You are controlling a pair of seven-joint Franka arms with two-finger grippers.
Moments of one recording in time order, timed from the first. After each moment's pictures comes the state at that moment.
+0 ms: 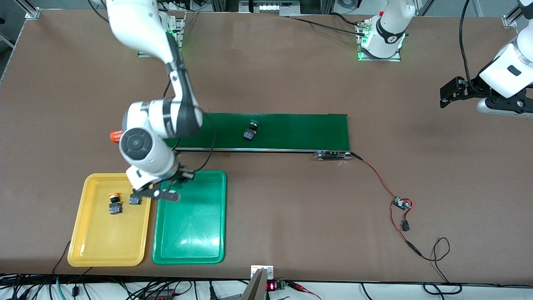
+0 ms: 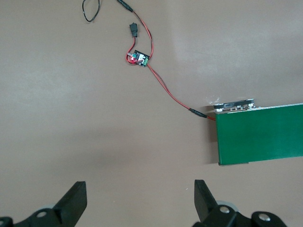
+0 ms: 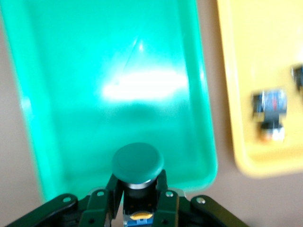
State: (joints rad) left arm -0.01 -0.02 -0.05 -1.64 0.03 1.61 0.04; right arm 0.75 0.81 -0.60 -1.38 0.40 2.13 0.24
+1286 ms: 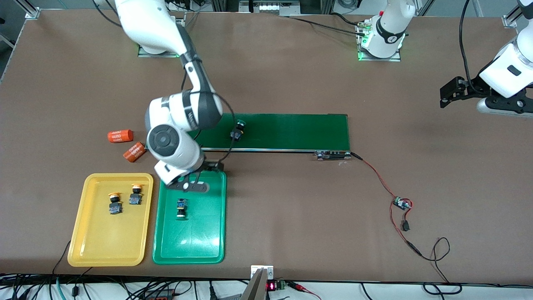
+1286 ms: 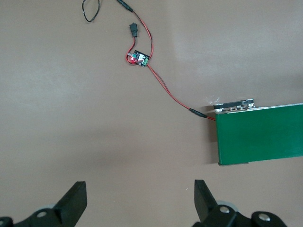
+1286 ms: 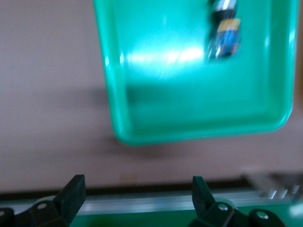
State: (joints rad) left arm -0.01 -0.02 -0.05 -1.64 0.03 1.61 0.04; right arm 0.86 0.72 -0.52 -1.40 0.40 1.94 0.36
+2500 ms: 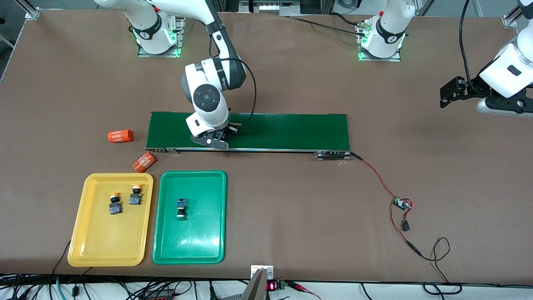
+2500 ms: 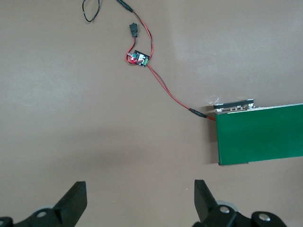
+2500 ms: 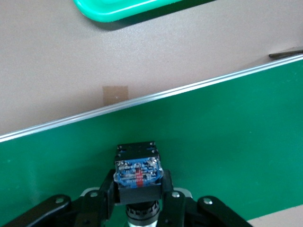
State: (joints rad) left arm -0.01 -0.02 -0.05 -1.64 0.03 1.61 0.04; right arm 1.19 0.58 -0.63 -1.83 0.40 2.13 0.64
